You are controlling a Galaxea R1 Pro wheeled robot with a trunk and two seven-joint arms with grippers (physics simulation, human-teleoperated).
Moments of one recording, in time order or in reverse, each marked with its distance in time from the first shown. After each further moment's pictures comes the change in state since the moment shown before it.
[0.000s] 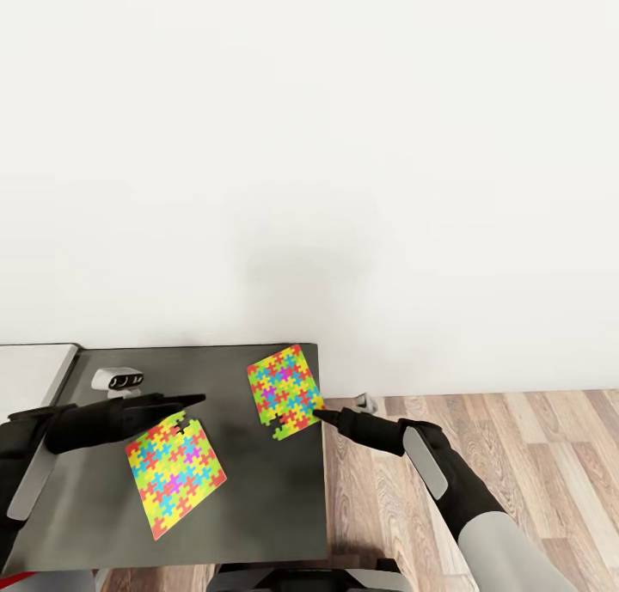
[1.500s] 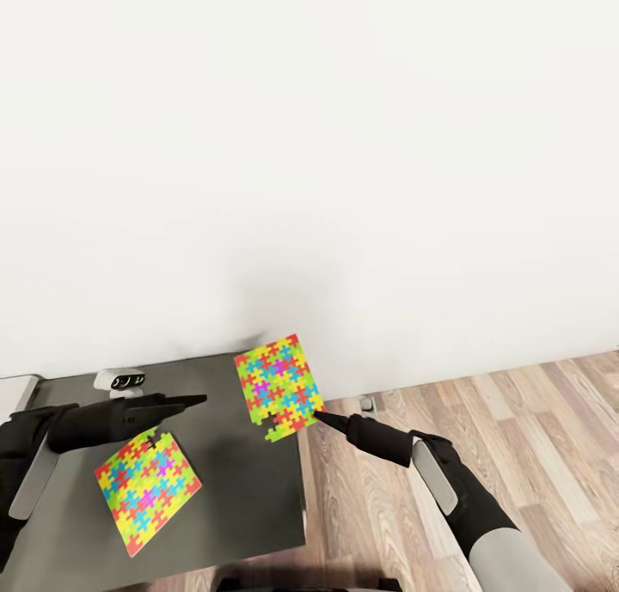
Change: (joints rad) left arm -0.002 0.000 -0.007 -0.003 -0.009 0.002 0.000; right arm 0.047 -0.024 -0.017 -0.003 0.004 -0.060 0.370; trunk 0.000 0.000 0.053
